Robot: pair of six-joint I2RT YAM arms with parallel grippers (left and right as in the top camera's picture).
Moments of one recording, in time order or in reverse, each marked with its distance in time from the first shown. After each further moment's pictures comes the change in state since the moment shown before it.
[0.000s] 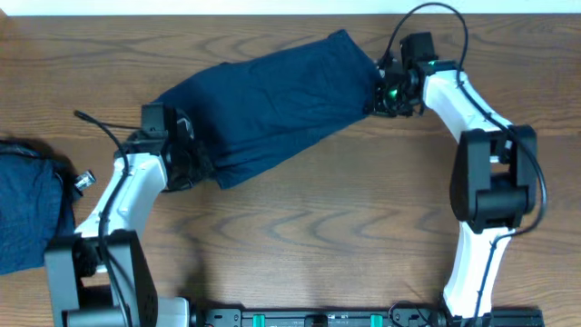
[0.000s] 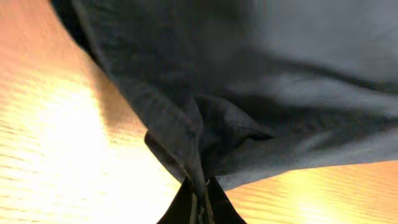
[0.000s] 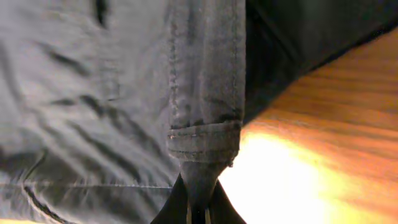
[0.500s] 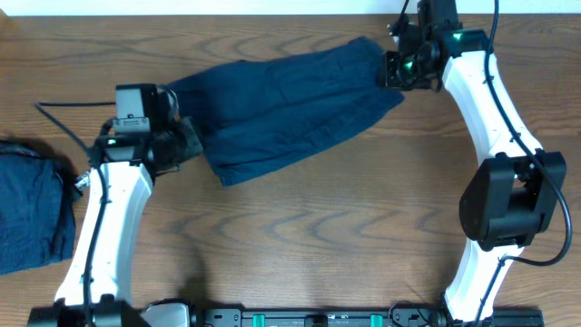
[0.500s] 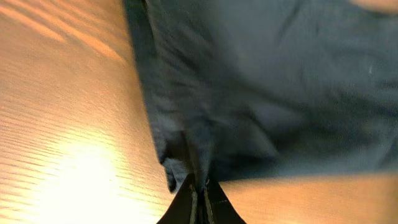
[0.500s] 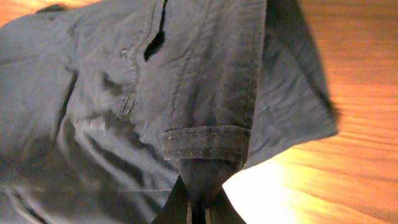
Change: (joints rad) left arm 0.000 -0.185 0.158 -0.116 -0.035 -0.003; right arm -0.004 -0.104 0.222 -0.232 0.094 -0.035
